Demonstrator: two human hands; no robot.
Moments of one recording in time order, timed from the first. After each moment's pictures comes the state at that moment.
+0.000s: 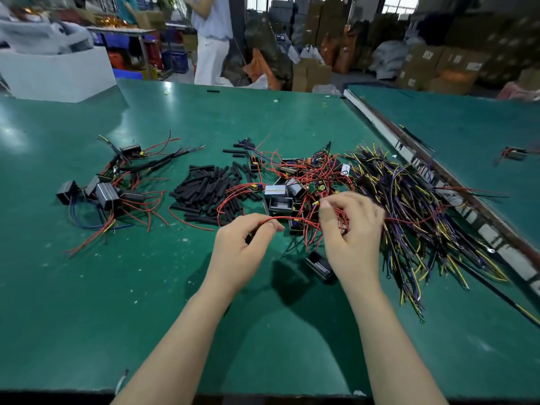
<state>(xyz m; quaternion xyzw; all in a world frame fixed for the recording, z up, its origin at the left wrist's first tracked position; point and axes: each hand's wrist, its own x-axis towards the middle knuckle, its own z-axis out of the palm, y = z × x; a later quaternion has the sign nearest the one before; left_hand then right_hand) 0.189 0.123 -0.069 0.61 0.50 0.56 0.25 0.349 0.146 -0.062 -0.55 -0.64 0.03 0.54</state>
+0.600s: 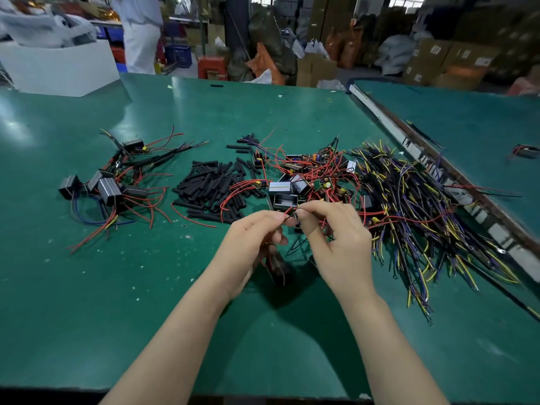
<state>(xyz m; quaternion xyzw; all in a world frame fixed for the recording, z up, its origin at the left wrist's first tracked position) 0.193 0.125 -0.059 0.47 0.43 0.55 0.55 0.336 0.142 -0.069 -0.40 -0.73 -0.01 0.56</state>
